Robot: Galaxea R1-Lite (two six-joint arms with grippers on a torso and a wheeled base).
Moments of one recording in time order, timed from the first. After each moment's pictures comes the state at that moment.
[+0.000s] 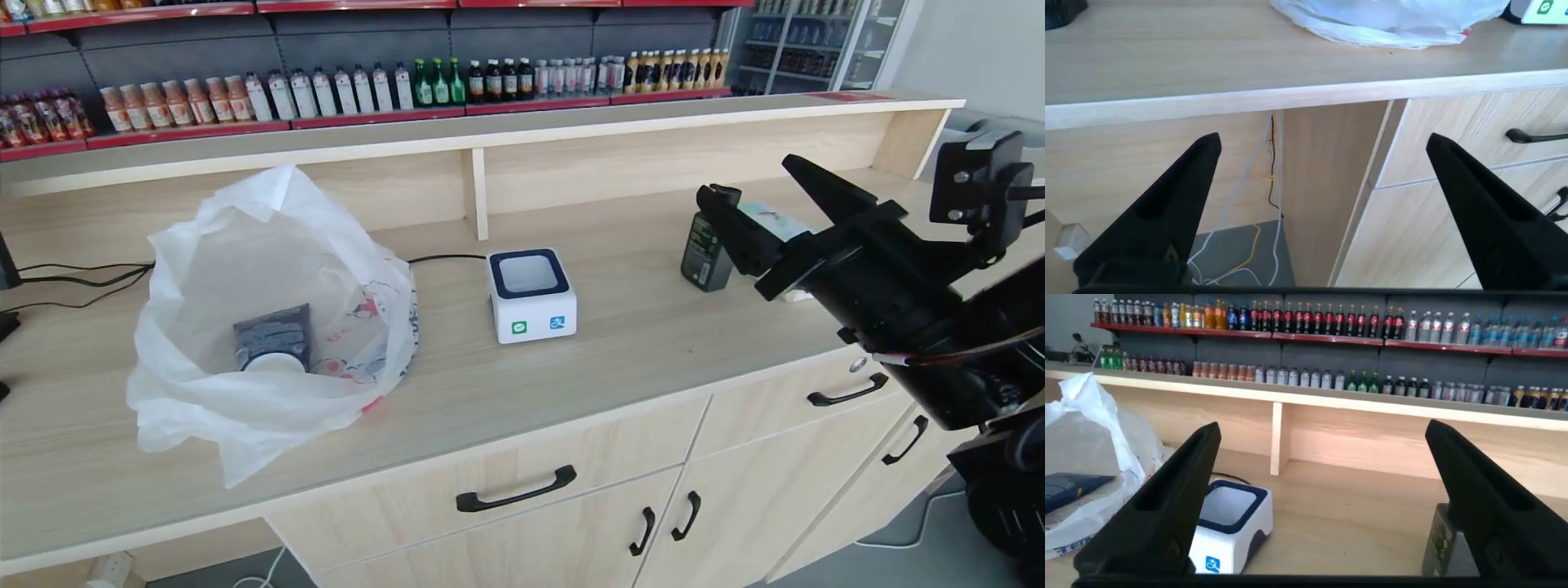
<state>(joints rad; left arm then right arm) 0.00 0.00 0.00 -0.01 0.00 0.00 0.41 1.69 -0.62 -1.57 0.12 -0.09</state>
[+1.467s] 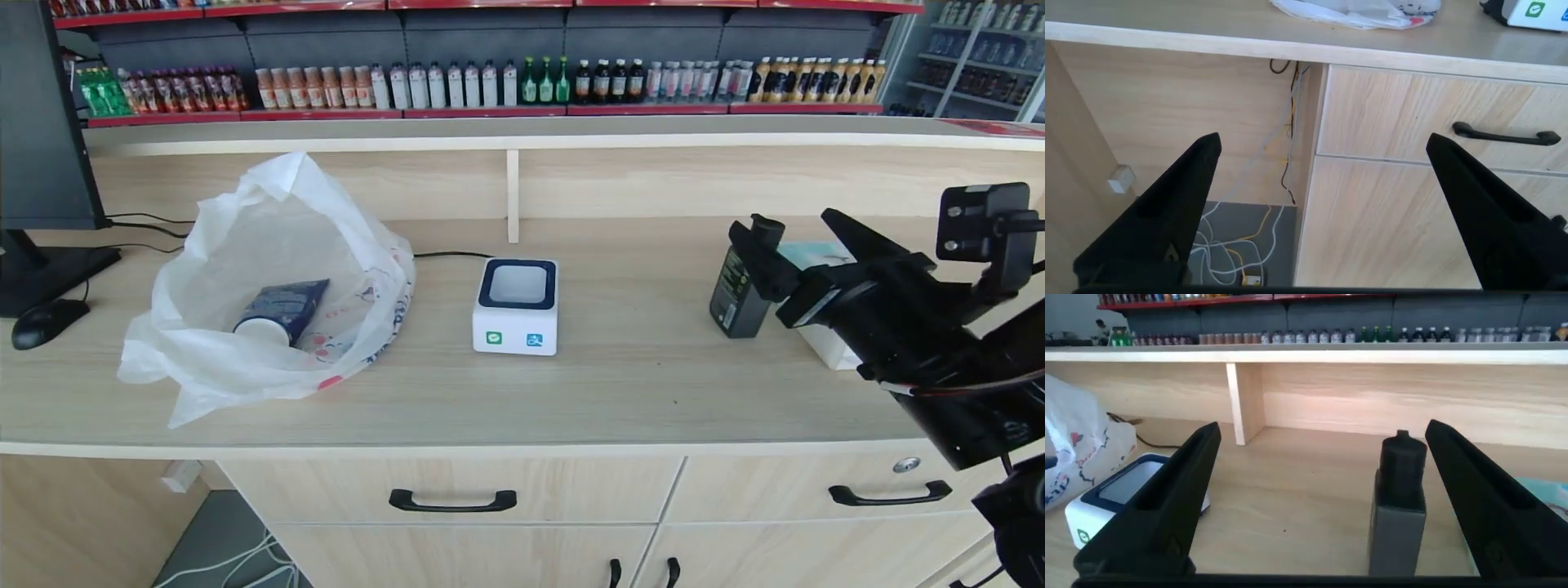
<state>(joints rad) 0.00 0.00 0.00 -0.01 0.00 -0.01 0.40 1.66 -0.49 -1.57 -0.12 -0.06</state>
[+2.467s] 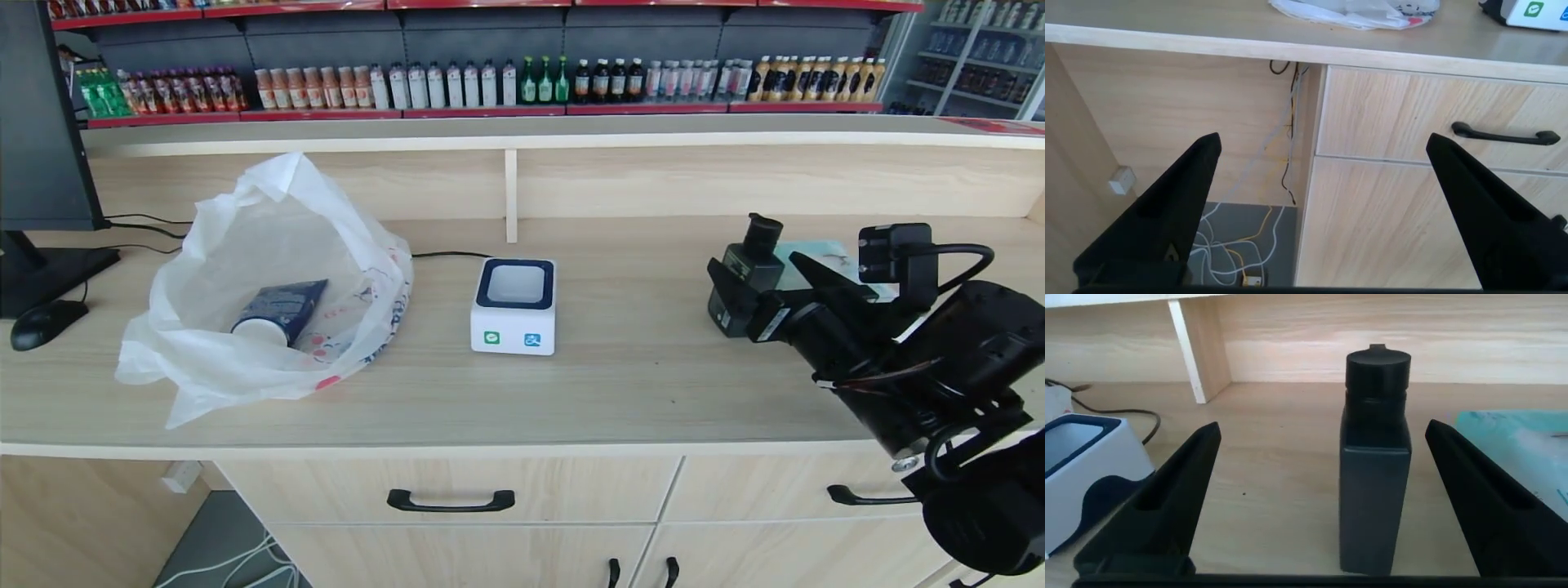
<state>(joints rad) 0.00 0.00 0.00 -0.01 0.00 0.00 0.32 1.83 -0.53 -1.57 -0.11 0.00</state>
